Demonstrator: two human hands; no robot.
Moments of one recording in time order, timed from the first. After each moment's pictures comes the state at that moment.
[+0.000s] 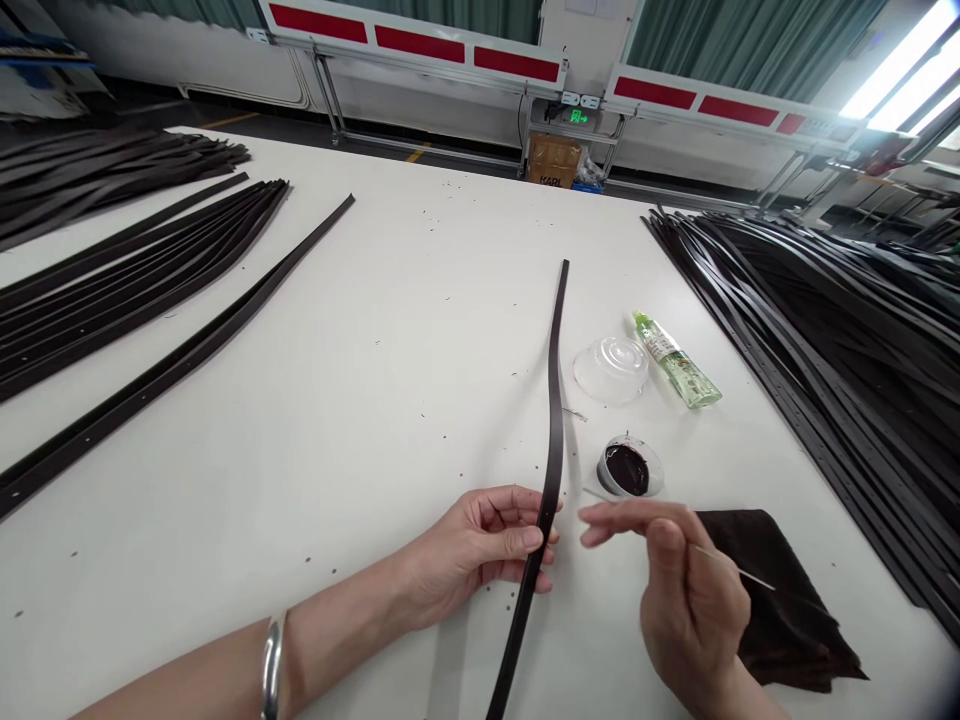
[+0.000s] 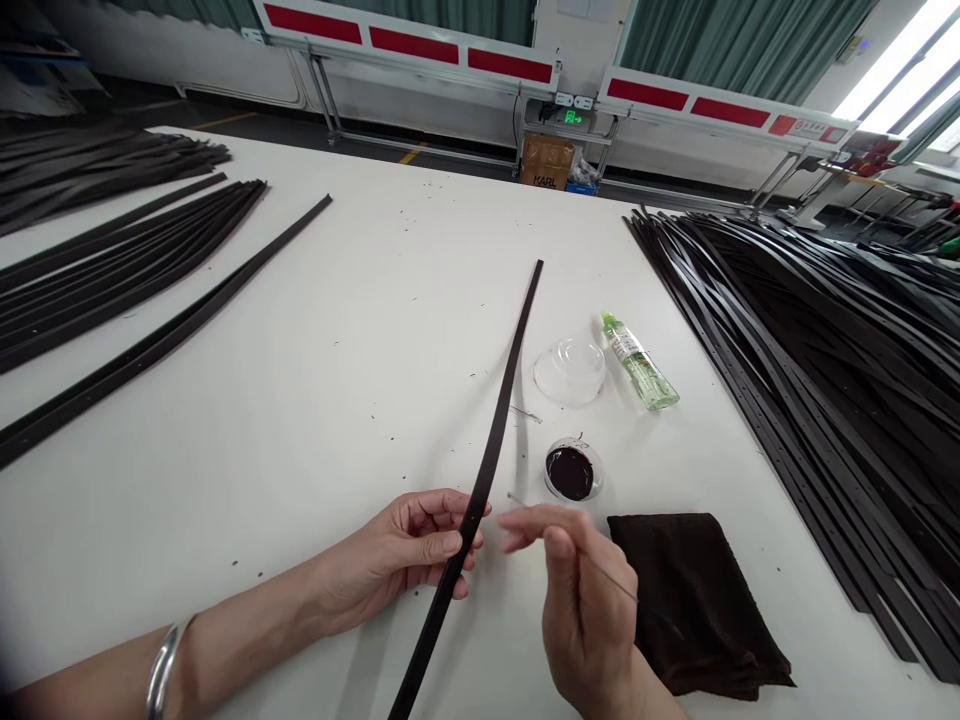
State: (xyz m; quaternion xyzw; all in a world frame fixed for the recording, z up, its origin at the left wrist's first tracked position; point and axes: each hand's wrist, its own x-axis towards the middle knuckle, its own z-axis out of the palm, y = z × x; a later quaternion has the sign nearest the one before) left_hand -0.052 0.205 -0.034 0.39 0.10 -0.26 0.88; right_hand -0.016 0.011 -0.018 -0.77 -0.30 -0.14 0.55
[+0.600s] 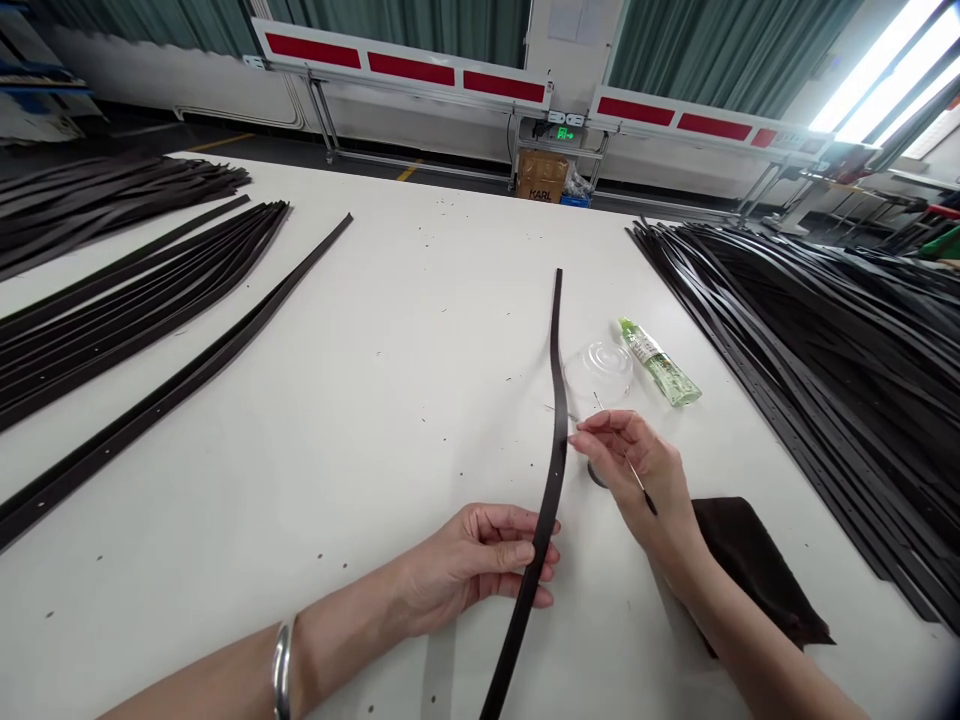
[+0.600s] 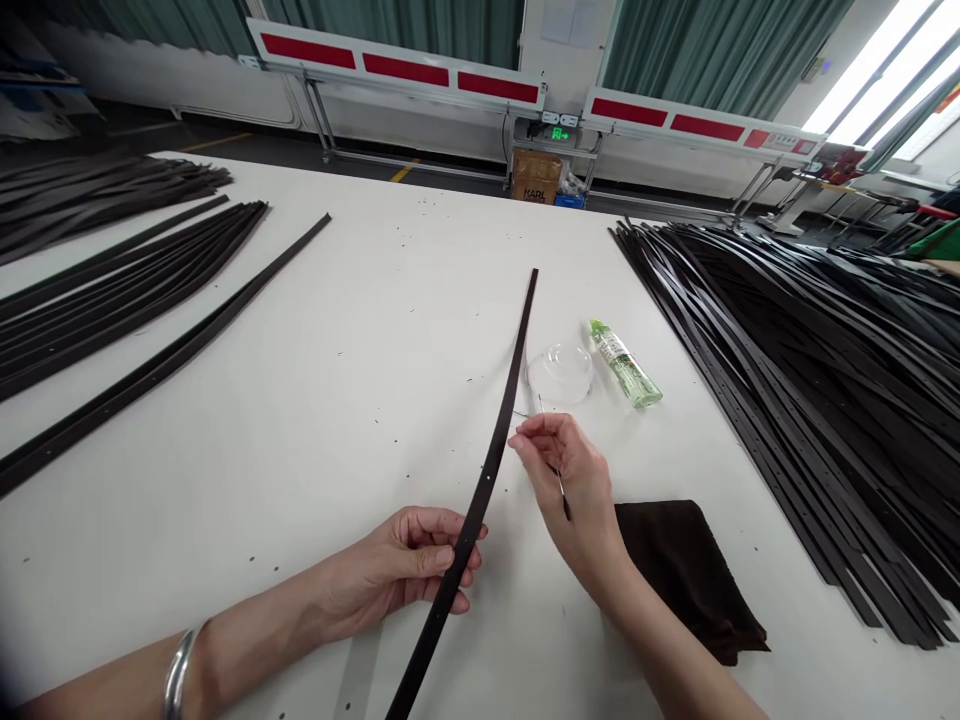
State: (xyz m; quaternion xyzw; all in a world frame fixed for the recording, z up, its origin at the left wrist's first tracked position) left_hand -0.066 0.206 -0.032 0.37 0.09 -0.30 0.88; right_hand 0.034 0.019 -0.006 -0.78 -0.18 0.01 0.60
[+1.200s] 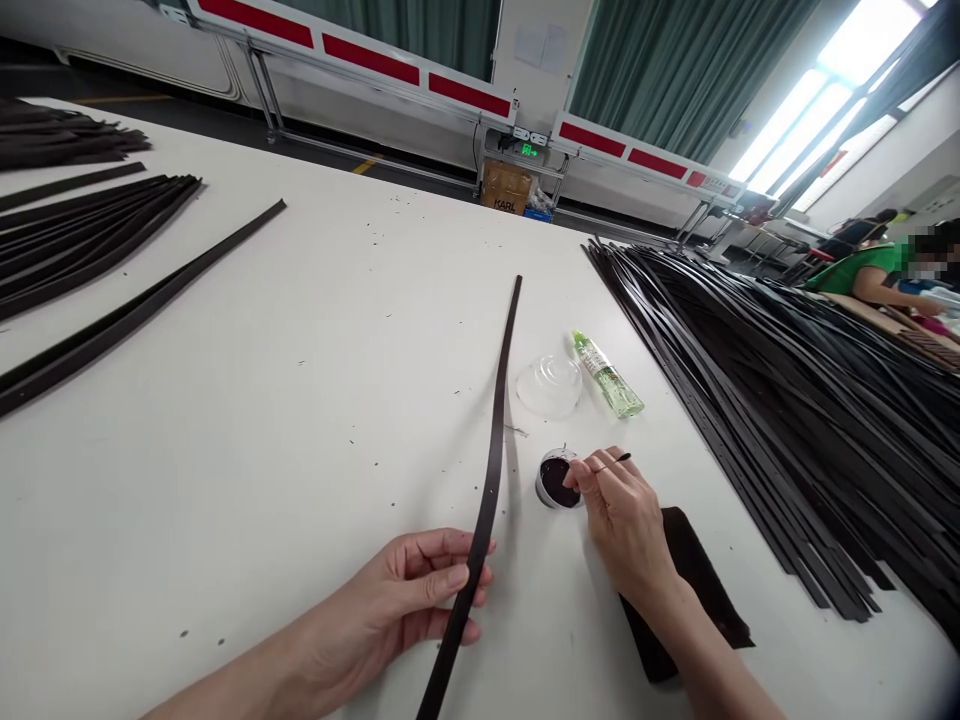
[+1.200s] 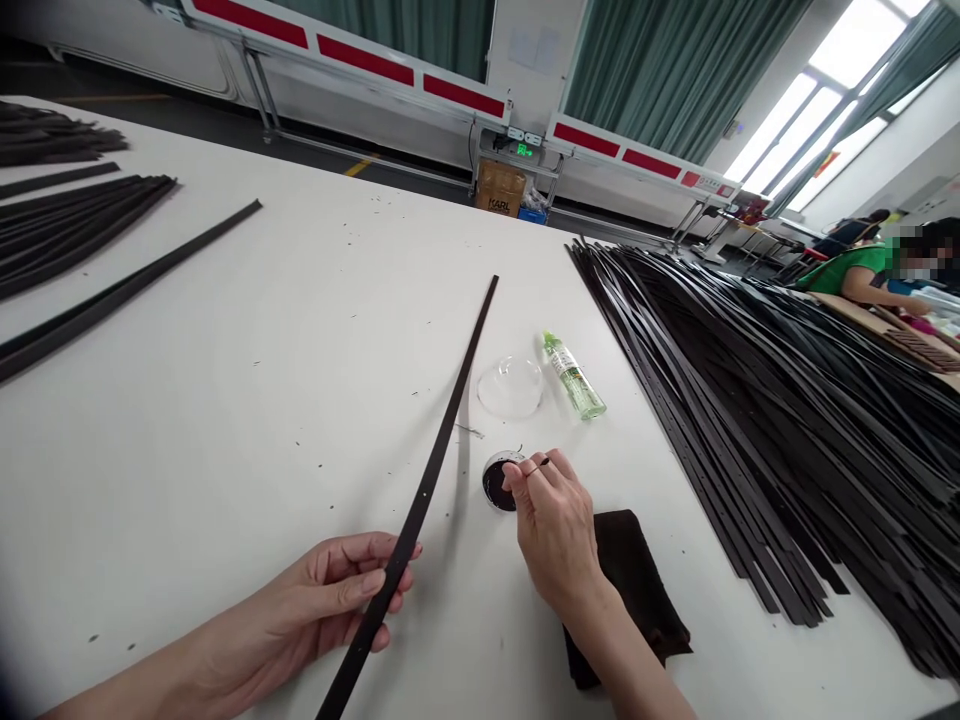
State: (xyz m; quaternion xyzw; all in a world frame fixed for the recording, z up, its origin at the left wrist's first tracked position) left_hand -0.060 0.206 -0.031 0.40 0.13 -0.28 0.86; right_hand 0.047 -0.022 -0.024 -0.88 -0.30 -0.16 0.32
